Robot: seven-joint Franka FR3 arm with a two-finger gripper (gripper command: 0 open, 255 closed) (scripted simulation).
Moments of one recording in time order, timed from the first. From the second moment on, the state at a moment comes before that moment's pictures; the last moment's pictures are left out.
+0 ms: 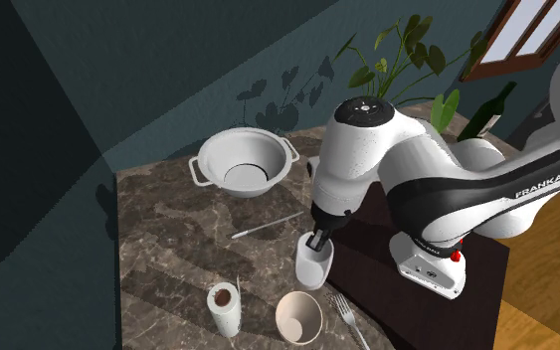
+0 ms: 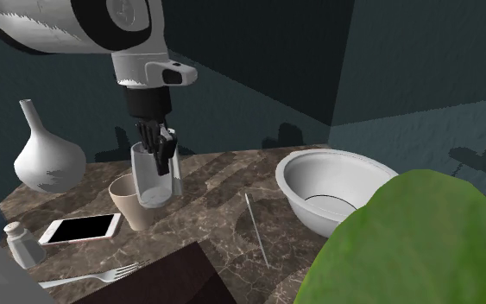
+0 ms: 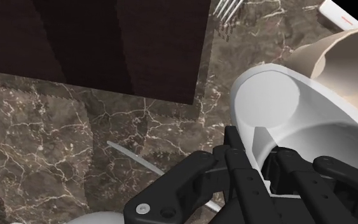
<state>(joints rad) 0.45 -0.53 0.51 -2.71 0.30 2.18 0.57</state>
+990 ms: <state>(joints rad) 0.41 -0.34 0.59 -2.79 0.29 2.45 0.60</state>
